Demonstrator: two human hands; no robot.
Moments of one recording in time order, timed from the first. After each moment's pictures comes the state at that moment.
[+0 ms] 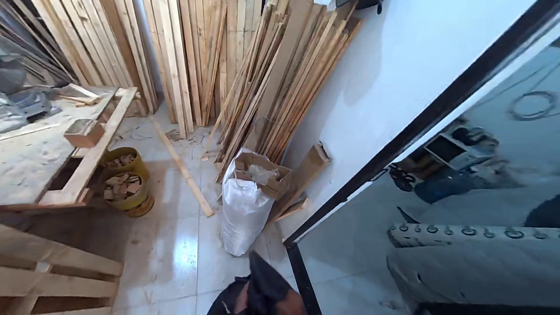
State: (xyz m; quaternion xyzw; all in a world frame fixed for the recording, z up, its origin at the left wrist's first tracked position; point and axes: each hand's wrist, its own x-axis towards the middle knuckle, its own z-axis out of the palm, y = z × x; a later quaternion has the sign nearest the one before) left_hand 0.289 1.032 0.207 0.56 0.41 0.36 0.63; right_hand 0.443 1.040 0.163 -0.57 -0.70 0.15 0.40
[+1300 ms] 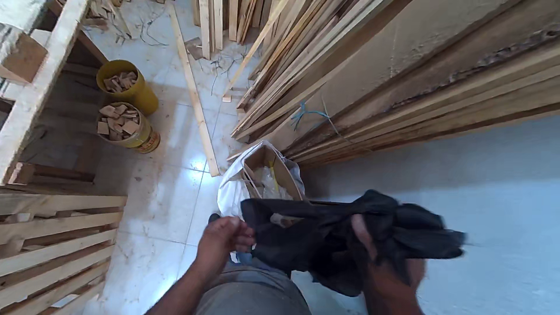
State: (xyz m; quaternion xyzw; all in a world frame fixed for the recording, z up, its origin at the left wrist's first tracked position) left_hand 0.358 1.475 0.077 0.17 0.55 0.45 0.68; right_hand 0.609 1.527 0.158 -0.49 -0.55 0.38 0.55
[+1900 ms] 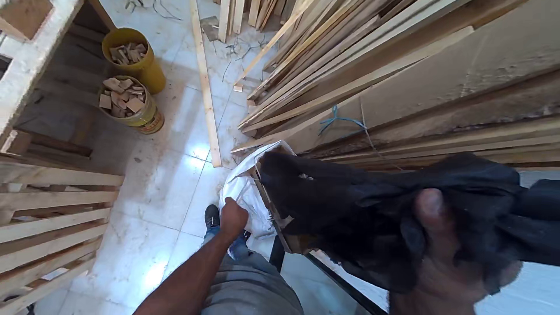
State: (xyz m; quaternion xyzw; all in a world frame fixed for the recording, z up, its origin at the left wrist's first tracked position) left_hand 0.367 1.527 -0.061 0.27 0.82 0.03 0.51; right_hand 0.542 1.583 0.200 -0.45 -0.60 0.33 0.58
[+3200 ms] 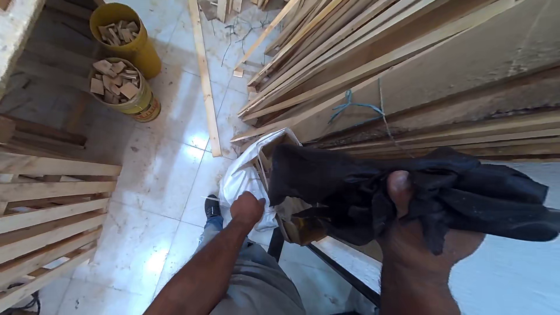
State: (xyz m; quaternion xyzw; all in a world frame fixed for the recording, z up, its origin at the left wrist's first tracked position) left_hand 0.391 1.545 -0.067 0.36 0.76 -0.11 0.53; right_hand 0.558 1.595 0.149 -0.46 -0.64 0.29 0.55
